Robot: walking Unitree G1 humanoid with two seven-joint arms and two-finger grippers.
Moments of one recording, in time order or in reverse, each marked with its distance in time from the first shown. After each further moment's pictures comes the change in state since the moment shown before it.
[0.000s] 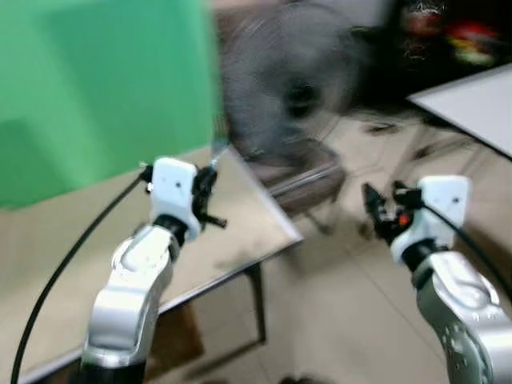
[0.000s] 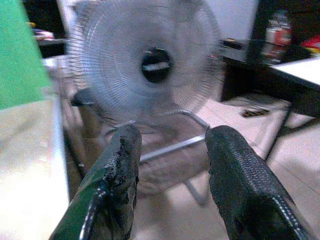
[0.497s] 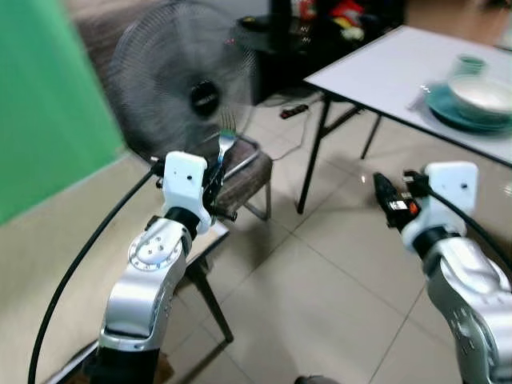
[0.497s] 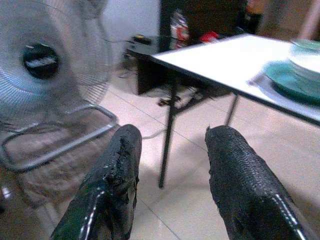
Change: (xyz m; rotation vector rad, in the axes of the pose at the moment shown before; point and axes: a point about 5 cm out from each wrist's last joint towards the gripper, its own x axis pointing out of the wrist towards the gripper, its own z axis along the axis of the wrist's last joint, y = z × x) left arm 0.012 -0.008 0.003 -0.009 -0.038 -0.005; right arm 0.005 -0.015 0.005 -0.067 0.011 -0.059
